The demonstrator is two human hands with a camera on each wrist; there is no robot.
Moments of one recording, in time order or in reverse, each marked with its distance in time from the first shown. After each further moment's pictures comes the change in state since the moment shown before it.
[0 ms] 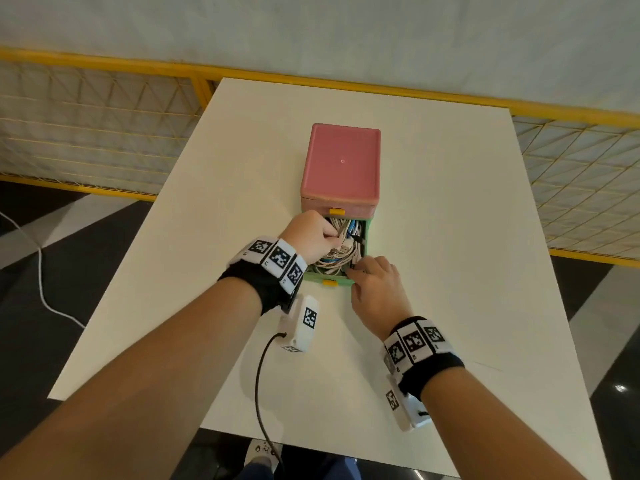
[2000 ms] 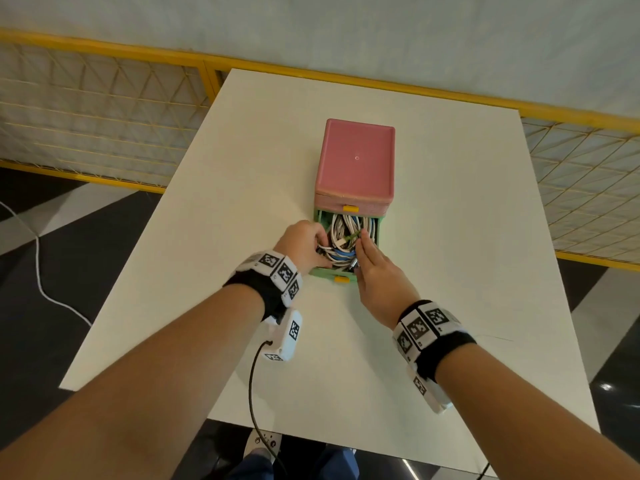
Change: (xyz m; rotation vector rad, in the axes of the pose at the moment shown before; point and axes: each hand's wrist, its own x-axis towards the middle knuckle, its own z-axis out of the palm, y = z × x) left_hand -0.009 -0.044 0.014 -0.022 0.107 -0.023; right_hand 0.017 -0.012 -0.015 -0.026 -0.313 -0.050
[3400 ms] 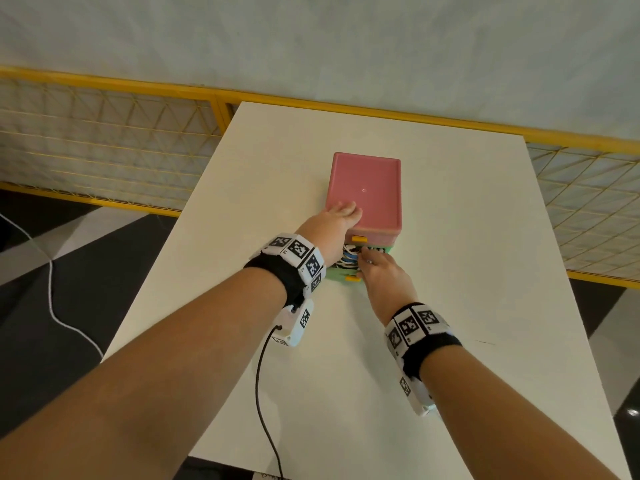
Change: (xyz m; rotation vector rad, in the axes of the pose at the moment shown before) left_hand 0.039 0.051 -0.053 0.419 -0.150 0.223; right_hand 0.051 0.010 0.001 -0.072 0.139 0.104
